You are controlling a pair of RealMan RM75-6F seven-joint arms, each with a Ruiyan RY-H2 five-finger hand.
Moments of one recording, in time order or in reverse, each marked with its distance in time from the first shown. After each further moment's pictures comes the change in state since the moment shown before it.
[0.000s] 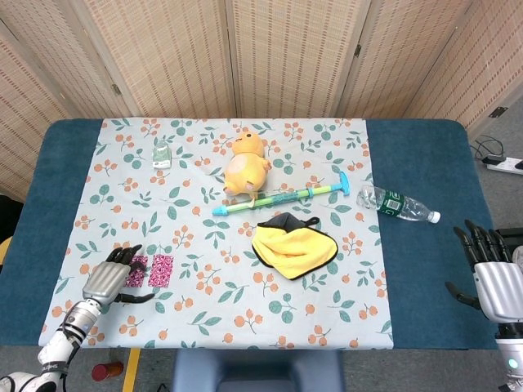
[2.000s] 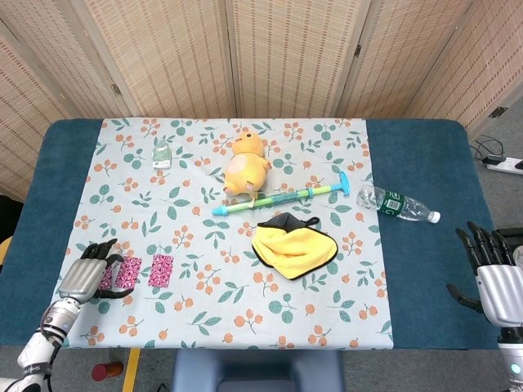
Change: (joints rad) left arm 0.047 0.046 -0.033 0.028 -0.013 0.028 -0.055; right arm -0.017 0.006 -0.005 -0.013 -0.018 0.029 -0.002
